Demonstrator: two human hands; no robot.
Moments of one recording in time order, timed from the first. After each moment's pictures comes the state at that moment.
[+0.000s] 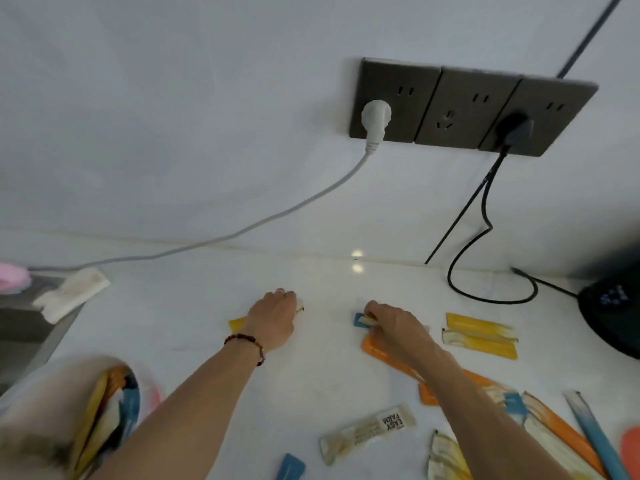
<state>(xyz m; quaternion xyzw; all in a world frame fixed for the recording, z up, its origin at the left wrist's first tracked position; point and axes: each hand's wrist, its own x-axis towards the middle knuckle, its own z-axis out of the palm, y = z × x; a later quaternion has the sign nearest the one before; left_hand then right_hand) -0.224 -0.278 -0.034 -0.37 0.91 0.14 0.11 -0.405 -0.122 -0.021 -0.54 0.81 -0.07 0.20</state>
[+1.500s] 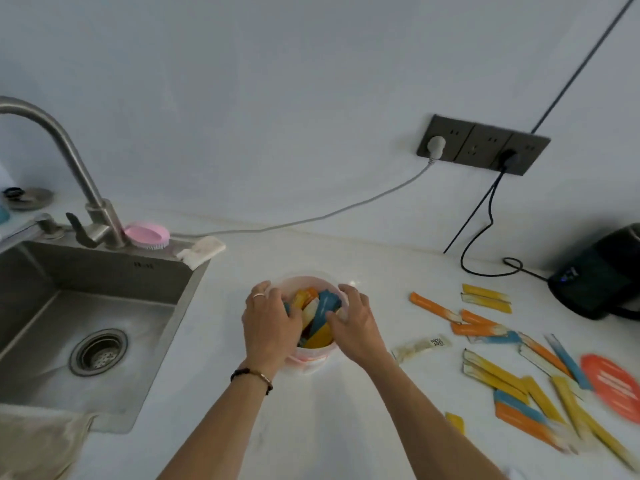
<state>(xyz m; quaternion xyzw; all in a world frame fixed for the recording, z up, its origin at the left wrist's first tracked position) 0.032 -0.194 0.043 -0.53 0.77 0.26 -0.23 -0.094 -0.111 0.053 -0.38 0.83 -0.34 0.23</state>
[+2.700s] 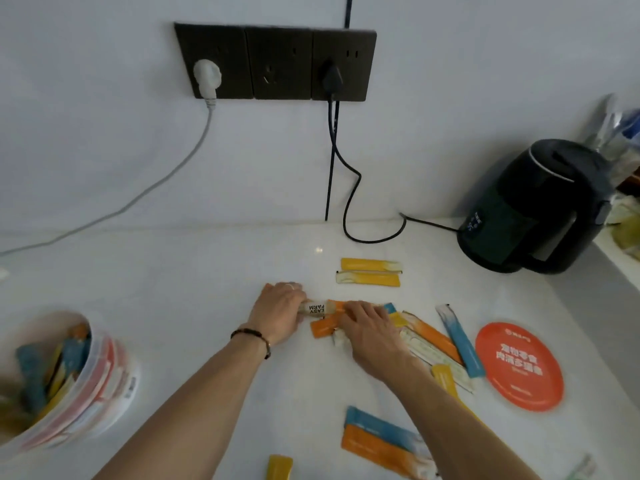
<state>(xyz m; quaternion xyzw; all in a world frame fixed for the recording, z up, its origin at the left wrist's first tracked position) -0.319 -0.107 -0.036 -0.22 0.97 0.12 0.03 -0.432 0.060 -0.034 -0.58 0.81 0.02 0.07</state>
